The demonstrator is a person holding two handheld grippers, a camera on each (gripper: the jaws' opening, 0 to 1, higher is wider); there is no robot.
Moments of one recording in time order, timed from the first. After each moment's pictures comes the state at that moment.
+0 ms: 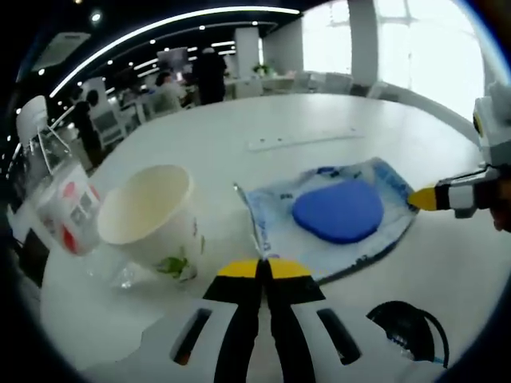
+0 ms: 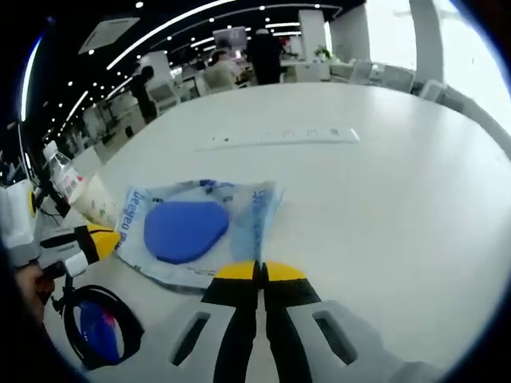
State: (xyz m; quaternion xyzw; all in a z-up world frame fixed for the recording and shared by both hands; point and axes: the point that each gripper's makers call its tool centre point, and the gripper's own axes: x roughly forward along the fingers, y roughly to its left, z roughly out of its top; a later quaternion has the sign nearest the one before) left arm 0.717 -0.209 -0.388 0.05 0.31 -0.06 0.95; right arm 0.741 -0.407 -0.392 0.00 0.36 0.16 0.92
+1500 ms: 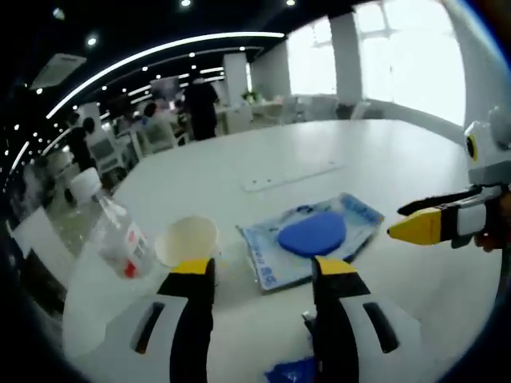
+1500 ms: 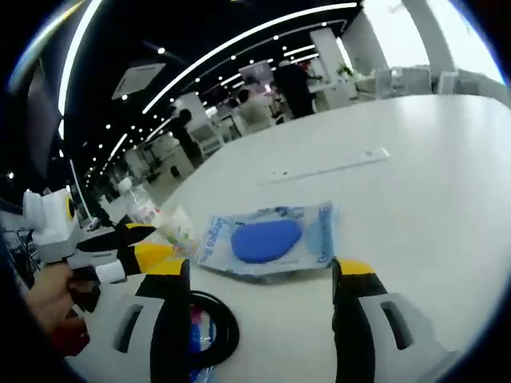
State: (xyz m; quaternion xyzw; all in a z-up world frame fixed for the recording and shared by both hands) left arm 0.675 -0.211 -0.303 0.06 0.24 -0.10 0.96; right arm 0.678 -0.364 -0.324 0.11 0.27 0.27 0.92
